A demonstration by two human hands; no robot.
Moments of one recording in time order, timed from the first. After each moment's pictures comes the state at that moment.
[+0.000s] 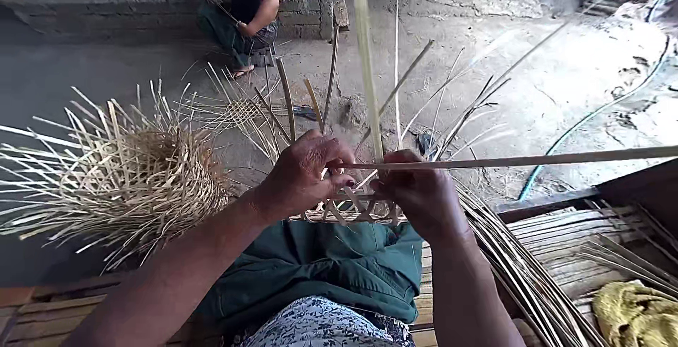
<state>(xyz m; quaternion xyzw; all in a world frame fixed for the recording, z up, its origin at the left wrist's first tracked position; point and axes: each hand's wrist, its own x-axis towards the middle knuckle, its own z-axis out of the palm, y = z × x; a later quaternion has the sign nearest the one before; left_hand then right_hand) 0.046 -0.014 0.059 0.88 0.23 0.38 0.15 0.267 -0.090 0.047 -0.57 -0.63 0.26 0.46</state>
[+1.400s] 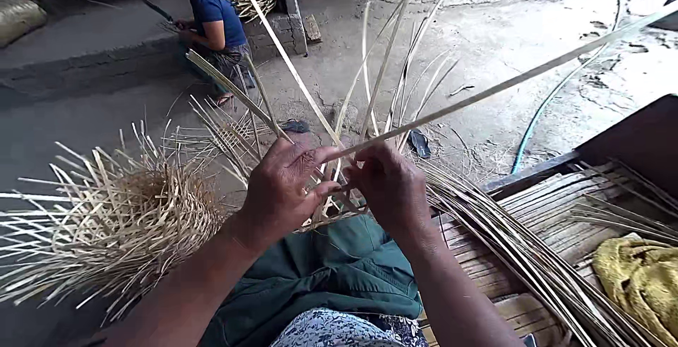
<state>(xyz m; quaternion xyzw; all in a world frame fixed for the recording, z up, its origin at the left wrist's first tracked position) 0.060 -0.026 0.076 0.89 0.27 0.38 0.00 0.250 -0.089 0.046 -0.58 -0.63 0.05 0.52</state>
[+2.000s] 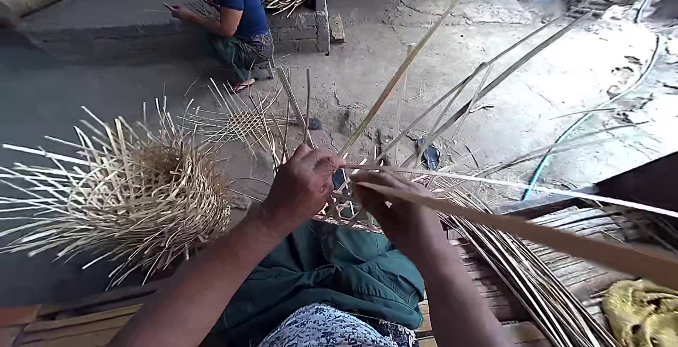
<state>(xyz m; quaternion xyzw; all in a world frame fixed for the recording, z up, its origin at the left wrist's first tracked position) 0.051 -0.017 0.032 0.87 0.31 0.38 -0.04 0.248 -0.096 0.033 -0.47 -0.72 0.15 0.48</state>
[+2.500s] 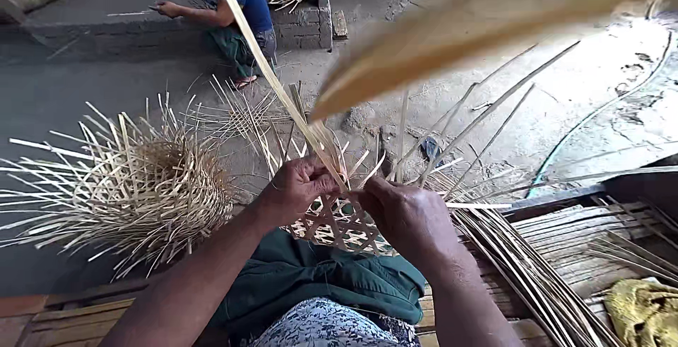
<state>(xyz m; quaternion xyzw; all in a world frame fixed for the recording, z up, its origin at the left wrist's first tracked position) 0.036 -0.033 0.053 0.75 0.29 0.37 0.47 0.244 -0.111 0.050 -0.57 -0.76 -0.02 0.31</state>
